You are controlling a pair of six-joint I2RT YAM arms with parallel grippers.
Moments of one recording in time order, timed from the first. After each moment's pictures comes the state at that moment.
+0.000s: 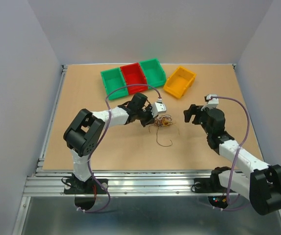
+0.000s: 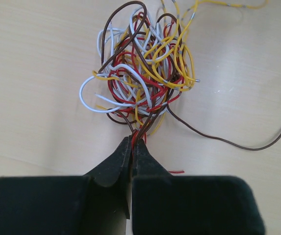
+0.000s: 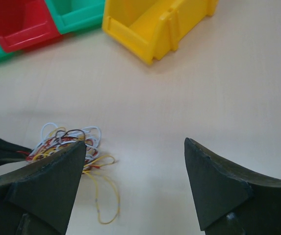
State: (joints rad) left arm -0.67 1.86 1.12 -0.05 0.46 0.48; right arm 0.26 1.06 0.42 0.38 0.05 0.23
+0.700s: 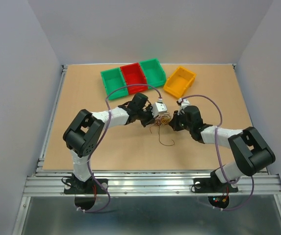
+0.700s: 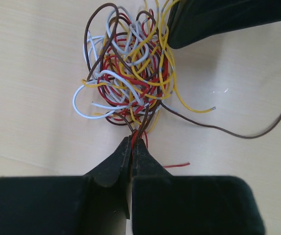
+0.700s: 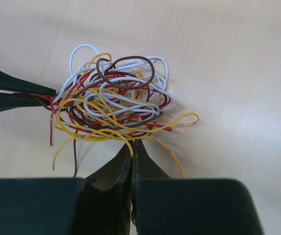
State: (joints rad) left arm -0.68 1.85 1.12 -0.06 0.45 0.47; right arm 0.45 1.49 0.56 0.34 -0.17 0.28
